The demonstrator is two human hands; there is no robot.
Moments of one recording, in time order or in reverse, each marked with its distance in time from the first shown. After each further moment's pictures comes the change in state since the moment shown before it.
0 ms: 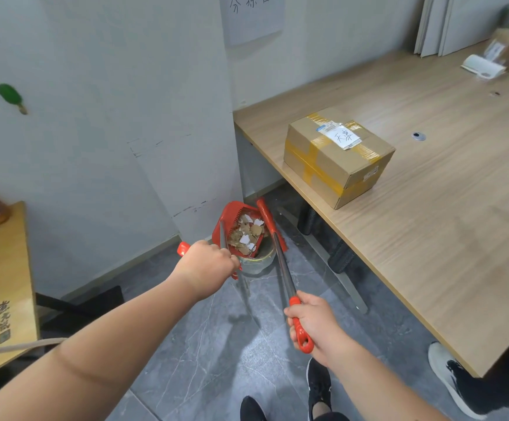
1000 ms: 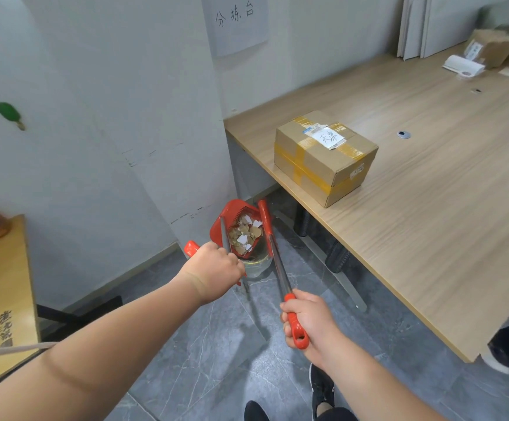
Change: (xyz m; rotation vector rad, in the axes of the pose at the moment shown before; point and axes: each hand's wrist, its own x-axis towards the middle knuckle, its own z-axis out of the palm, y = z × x) left_hand -0.007 0.027 -0.027 0.115 0.009 0.113; right_hand -0.035 -0.002 -0.001 0.200 -0.045 -0.050
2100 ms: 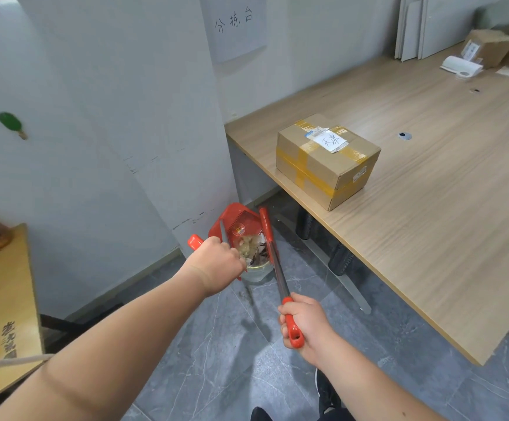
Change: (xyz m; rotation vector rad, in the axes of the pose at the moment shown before) left_hand 0.012 -0.024 0.000 0.014 0.011 0.021; right_hand 0.026 0.010 0.013 0.000 0.023 0.046
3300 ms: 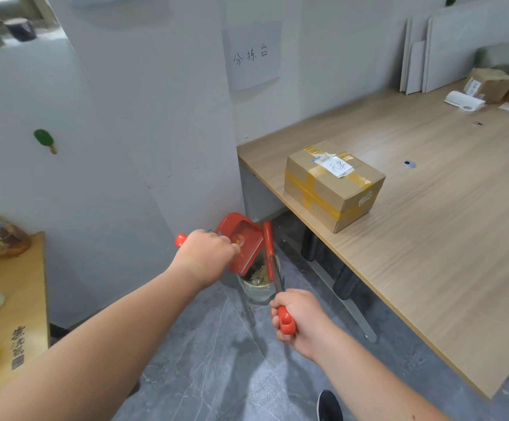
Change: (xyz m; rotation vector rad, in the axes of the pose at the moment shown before) left_hand -0.022 -0.043 -0.032 -0.091 0.122 -0.258; right_hand -0.031 -0.047 0.040 -0.102 -0.060 -0.058
